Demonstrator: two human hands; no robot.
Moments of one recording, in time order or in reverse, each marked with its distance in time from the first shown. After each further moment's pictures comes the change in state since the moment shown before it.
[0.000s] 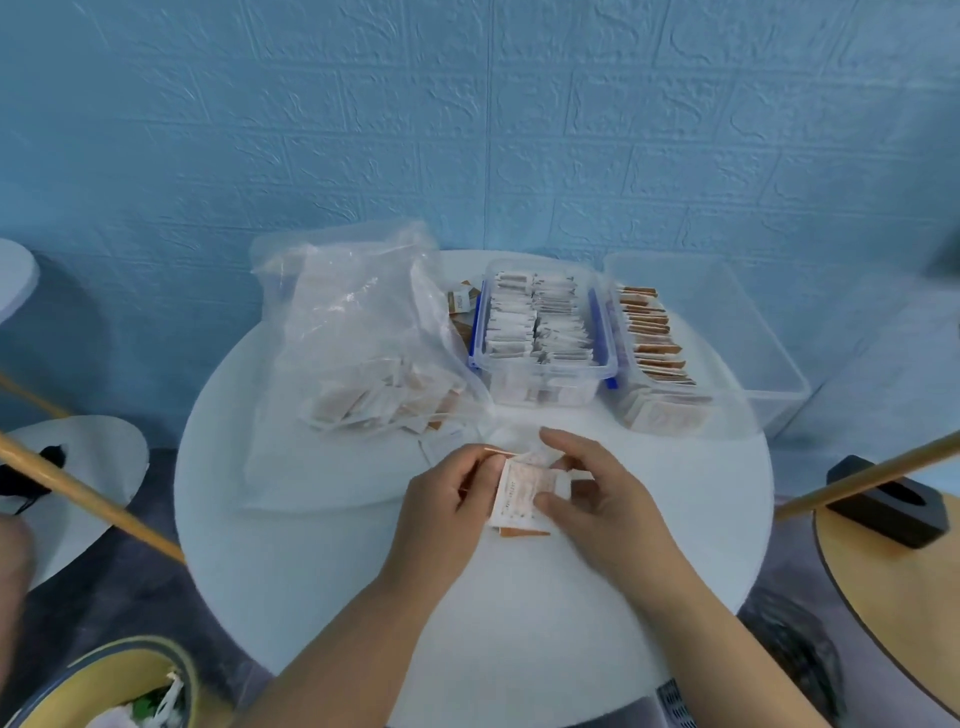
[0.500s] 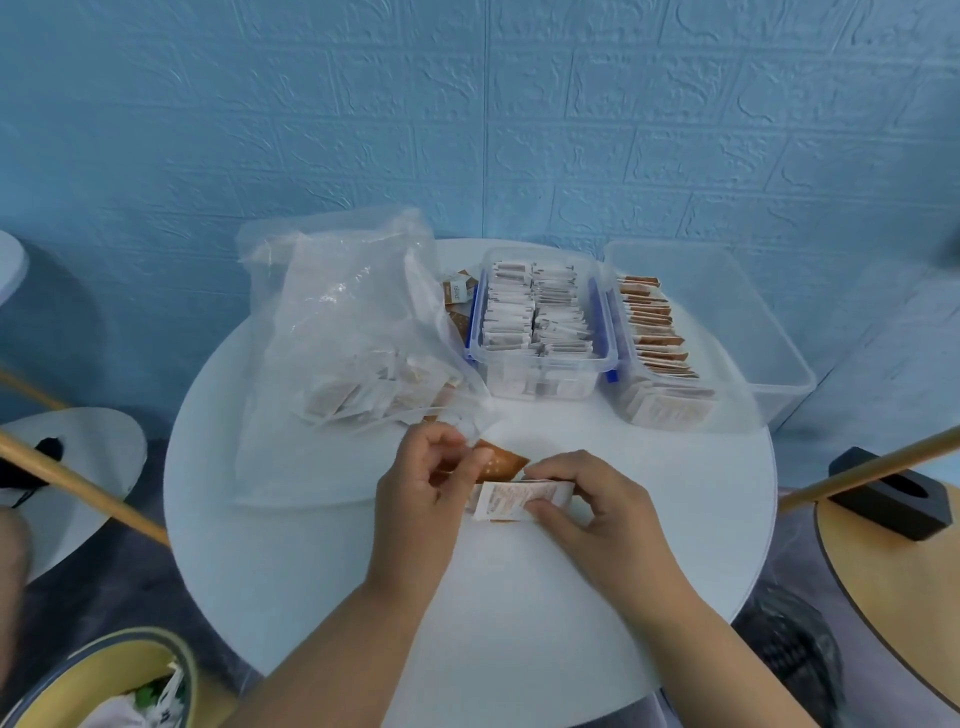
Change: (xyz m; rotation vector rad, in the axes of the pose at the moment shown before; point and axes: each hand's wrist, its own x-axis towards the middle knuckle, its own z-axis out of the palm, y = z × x) left_hand 0.000 -0.005 -0.001 -0.131 0.197 -0.003; right_hand -0.008 0.000 0.002 -0.126 0.038 -0.229
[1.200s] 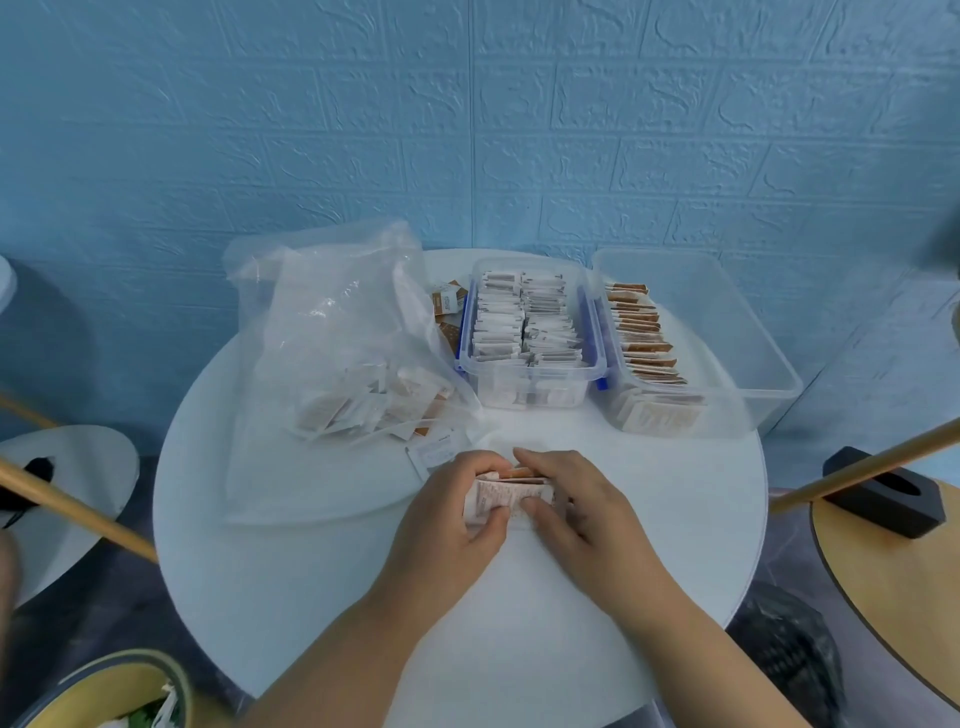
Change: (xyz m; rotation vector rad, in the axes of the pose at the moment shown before) left_hand -0.004 -0.008 0.005 0.209 -0.329 0.202; right_hand 0.004 0.012 0.003 -0.060 -0.050 -0.148
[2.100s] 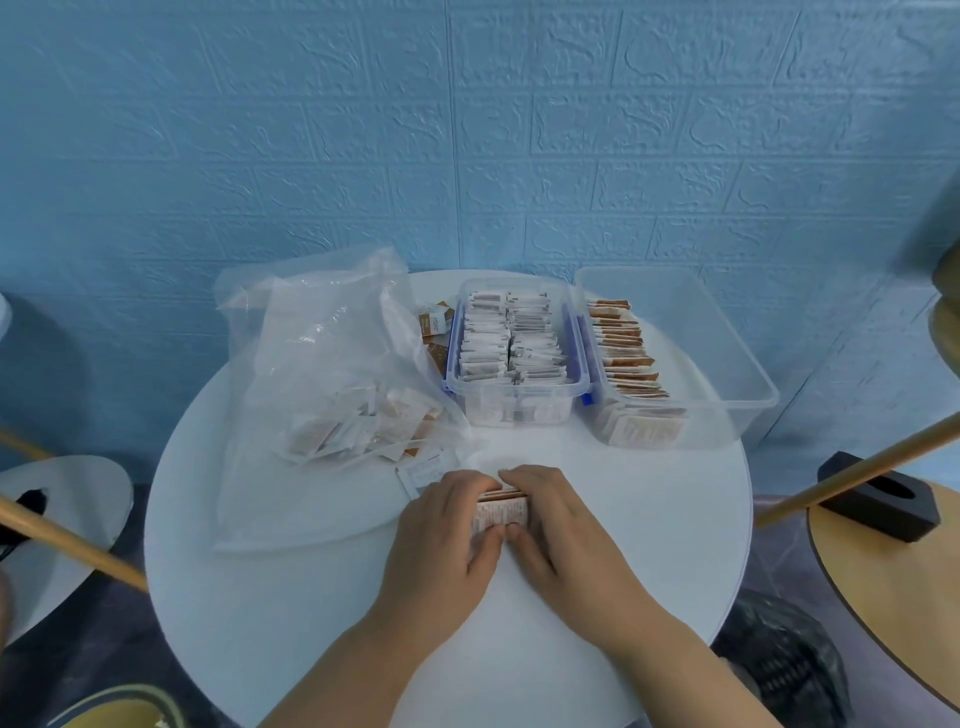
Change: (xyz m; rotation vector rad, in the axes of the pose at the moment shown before) left_hand 0.001 -0.010 0.009 0.387 0.029 0.154; right_hand -0.004 0.002 0.008 -0.142 -0.091 0.002
